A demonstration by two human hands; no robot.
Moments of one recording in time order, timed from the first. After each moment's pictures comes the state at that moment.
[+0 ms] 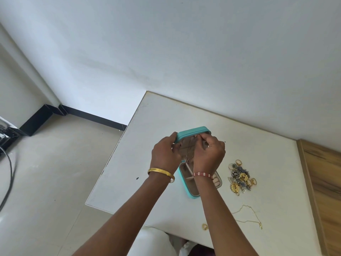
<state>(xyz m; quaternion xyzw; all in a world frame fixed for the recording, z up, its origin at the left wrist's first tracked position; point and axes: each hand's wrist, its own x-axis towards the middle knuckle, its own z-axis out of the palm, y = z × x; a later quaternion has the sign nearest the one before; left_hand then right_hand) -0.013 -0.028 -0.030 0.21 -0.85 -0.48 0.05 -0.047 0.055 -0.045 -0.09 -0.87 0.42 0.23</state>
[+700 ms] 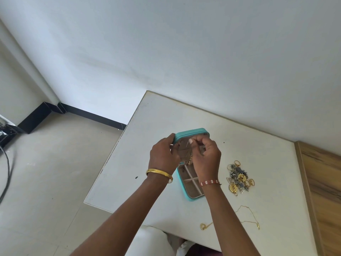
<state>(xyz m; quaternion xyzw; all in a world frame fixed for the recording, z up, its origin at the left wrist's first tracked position) -0.010 -0.029 -0.033 0.21 -0.85 -0.48 0.06 -0.040 0.068 -0.040 0.01 -0.88 0.46 0.10</state>
